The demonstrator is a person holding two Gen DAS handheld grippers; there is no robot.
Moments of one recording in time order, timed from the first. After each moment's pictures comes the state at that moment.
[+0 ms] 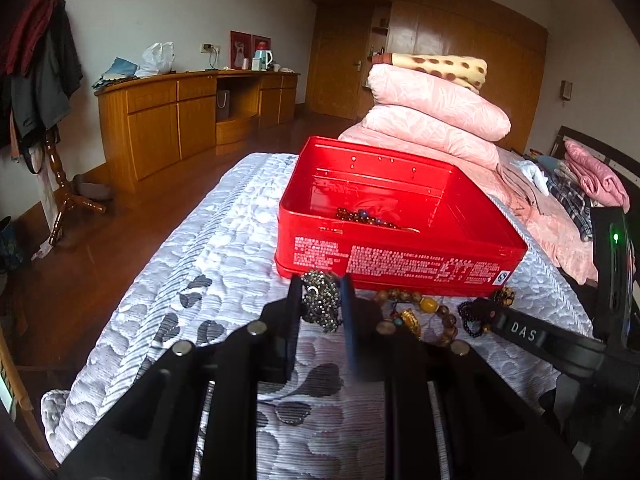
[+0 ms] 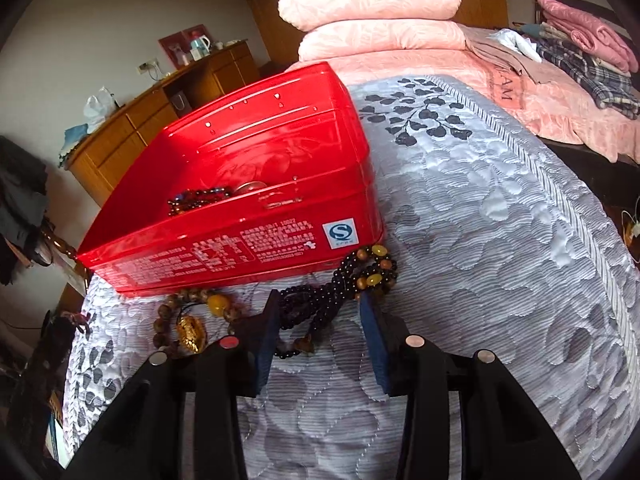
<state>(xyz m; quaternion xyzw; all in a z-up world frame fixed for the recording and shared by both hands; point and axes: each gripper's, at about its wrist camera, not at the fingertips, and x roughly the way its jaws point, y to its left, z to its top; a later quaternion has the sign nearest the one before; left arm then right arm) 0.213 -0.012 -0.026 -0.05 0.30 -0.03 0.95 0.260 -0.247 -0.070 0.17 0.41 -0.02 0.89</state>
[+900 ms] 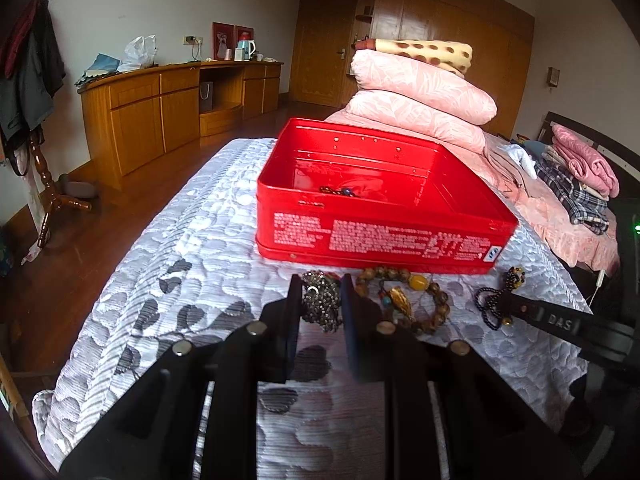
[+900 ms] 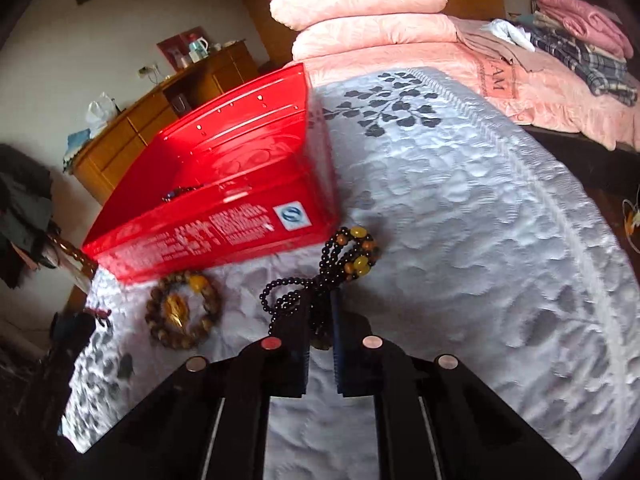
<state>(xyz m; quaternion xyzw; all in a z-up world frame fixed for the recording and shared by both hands) 0.211 -0.018 -0.041 -0.04 0.31 -0.07 0.95 0.228 -0.279 -0.069 0.18 0.42 -0.02 0.89</state>
